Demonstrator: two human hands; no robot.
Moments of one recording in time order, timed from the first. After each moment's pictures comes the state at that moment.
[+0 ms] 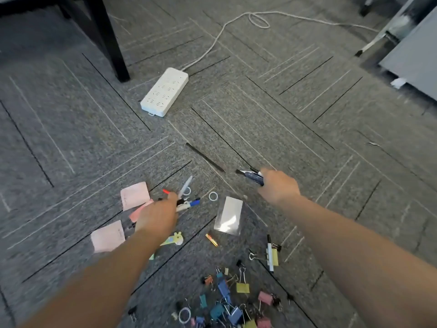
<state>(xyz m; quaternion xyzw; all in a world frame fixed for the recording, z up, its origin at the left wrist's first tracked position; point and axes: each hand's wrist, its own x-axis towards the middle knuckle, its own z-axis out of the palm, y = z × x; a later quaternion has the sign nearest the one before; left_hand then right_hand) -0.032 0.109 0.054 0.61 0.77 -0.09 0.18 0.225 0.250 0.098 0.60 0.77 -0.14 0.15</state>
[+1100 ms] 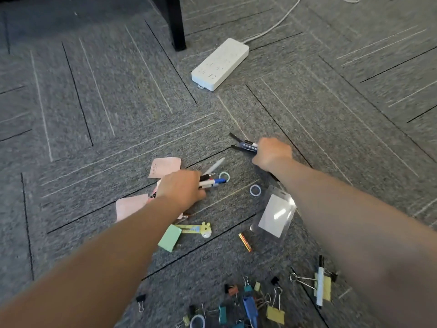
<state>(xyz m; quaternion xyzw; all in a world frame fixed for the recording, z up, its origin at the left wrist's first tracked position) -0.065 0.130 0.003 0.56 0.81 -0.06 0.19 0.085 0.312 -0.003 0.52 0.83 -0.12 0.17</state>
